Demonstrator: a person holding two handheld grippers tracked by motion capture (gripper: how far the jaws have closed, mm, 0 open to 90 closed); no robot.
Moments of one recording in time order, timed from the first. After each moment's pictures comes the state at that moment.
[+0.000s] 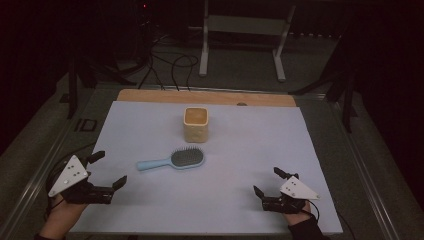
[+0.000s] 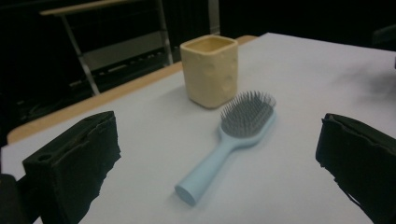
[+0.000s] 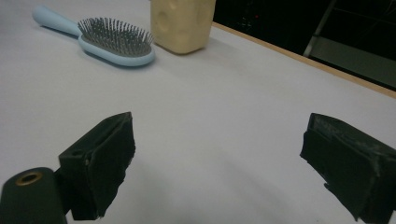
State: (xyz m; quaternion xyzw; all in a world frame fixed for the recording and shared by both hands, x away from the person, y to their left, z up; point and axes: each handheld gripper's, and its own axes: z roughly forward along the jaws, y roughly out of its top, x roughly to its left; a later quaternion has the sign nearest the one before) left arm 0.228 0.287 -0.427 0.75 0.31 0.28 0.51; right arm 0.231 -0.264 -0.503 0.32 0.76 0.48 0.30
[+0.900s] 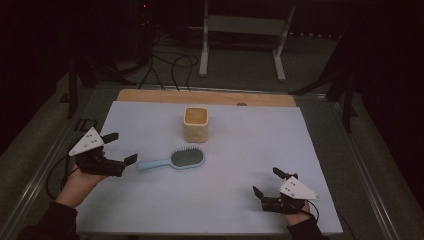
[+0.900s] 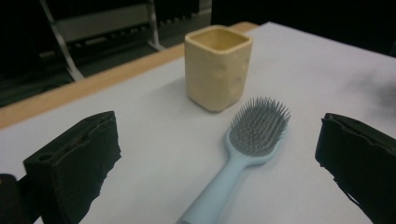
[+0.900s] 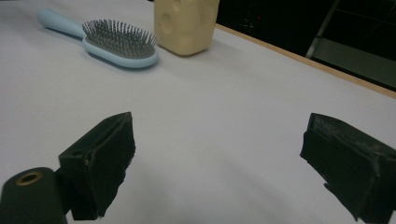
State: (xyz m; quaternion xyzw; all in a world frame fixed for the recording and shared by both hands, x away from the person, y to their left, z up) left arm 0.298 0.274 -0.422 0.78 0.33 0.20 0.49; right arm 0.230 -0.262 -0.503 0.32 0.76 0.48 0.29
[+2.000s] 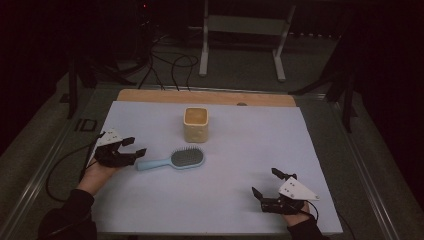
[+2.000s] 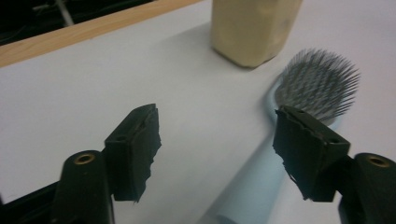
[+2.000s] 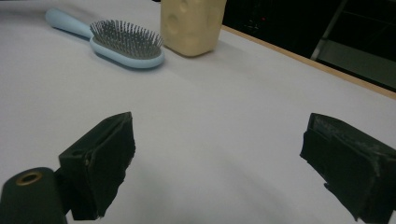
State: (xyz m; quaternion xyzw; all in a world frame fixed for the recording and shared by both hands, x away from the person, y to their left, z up) left arm 0.345 0.267 -0.480 0.81 0.37 0.18 0.43; right arm 0.229 -0.261 -0.502 0.31 0.77 0.49 0.29
